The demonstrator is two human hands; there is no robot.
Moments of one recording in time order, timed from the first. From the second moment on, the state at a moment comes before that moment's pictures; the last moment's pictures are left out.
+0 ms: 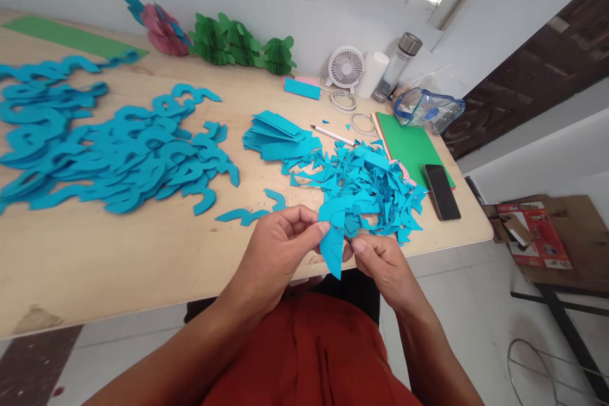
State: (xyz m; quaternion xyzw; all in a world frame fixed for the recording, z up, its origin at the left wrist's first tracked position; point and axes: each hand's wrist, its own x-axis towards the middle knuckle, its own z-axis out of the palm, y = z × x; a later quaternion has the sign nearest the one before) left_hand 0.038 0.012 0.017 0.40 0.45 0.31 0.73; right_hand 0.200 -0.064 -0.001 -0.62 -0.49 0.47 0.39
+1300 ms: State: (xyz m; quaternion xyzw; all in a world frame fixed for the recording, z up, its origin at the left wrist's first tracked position) left_hand 0.036 -0.001 0.005 0.30 0.42 0.35 0.78; right_hand 0.193 -0.064 -0.003 -0.62 -0.50 0.46 0.39
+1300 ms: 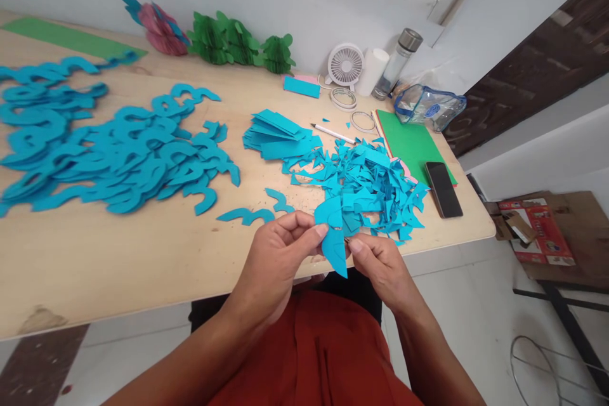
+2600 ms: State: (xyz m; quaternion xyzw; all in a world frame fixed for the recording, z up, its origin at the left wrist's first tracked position) left_hand 0.033 -0.008 0.003 0.25 0.43 0.38 0.78; right_hand 0.182 -0.062 -0.013 -0.62 -0.48 0.47 0.41
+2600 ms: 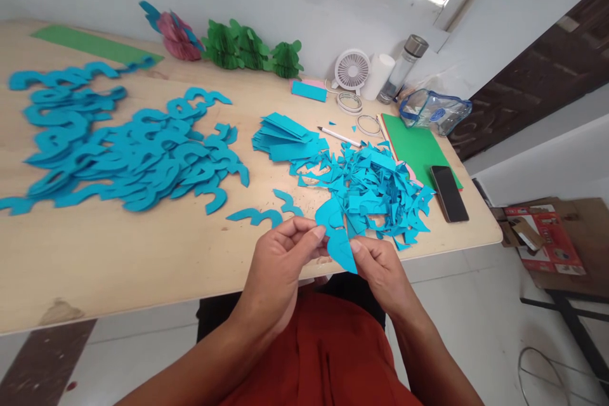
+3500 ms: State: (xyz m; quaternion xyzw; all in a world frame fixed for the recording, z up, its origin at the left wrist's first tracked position) left_hand 0.032 -0.016 0.000 0.20 0.43 0.42 0.78; right_hand 0.174 -0.057 -0.009 -0.63 -0.46 0.48 0.41
